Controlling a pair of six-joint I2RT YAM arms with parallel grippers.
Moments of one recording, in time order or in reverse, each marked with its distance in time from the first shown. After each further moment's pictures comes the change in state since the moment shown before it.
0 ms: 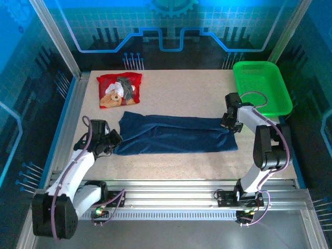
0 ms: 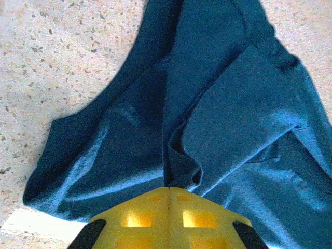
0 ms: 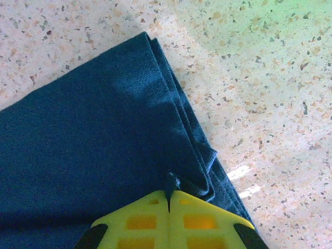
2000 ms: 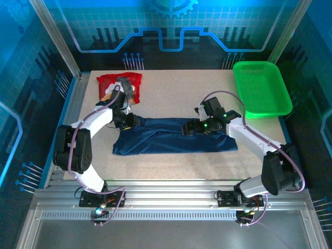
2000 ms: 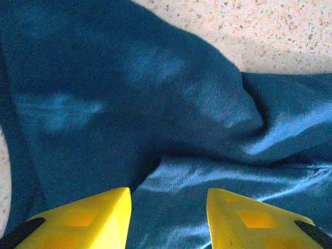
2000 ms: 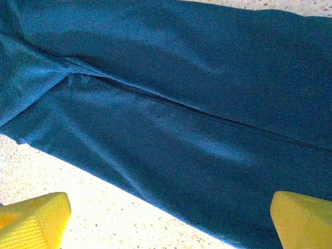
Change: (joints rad) left arm -0.109 0.737 0.573 -0.154 0.024 0.391; right arm 0.377 -0.260 -0.065 0.074 -0.431 -0.225
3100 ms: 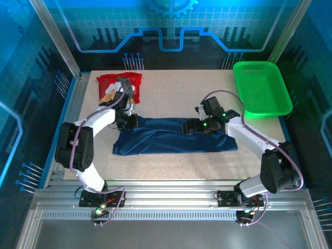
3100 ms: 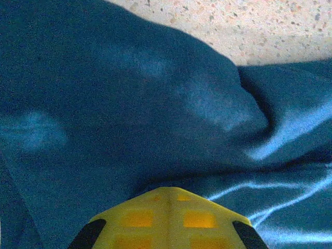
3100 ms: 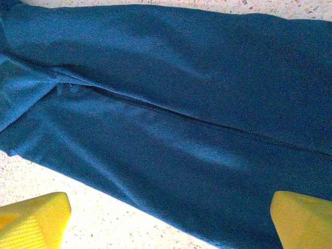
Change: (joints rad) left arm -0.021 0.003 -0.030 0.034 -0.005 0.073; right arm 0.000 0.025 0.008 0.011 0.032 0.031
